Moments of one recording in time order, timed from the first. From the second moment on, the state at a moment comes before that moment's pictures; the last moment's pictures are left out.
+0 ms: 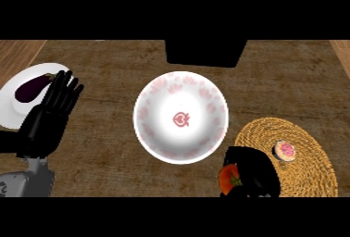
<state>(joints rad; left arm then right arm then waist) -0.14 0.24 0.06 -1.60 0.35 -0.07 0.04 -0.05 -0.25 0.57 -1.76 0.80 0.22 0.87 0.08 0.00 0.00</state>
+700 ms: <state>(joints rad) -0.16 0.23 0.07 -1.57 0.33 -0.04 0.06 -0.48 -0.03 1.02 -1.78 1.03 0.17 1.15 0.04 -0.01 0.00</state>
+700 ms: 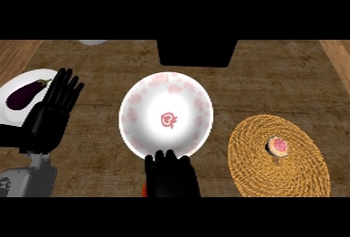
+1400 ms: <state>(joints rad) -0.15 0.24 0.09 -1.57 0.34 -0.05 0.04 -0.72 -0.02 0.80 -1.76 1.09 0.17 1.21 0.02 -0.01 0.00</state>
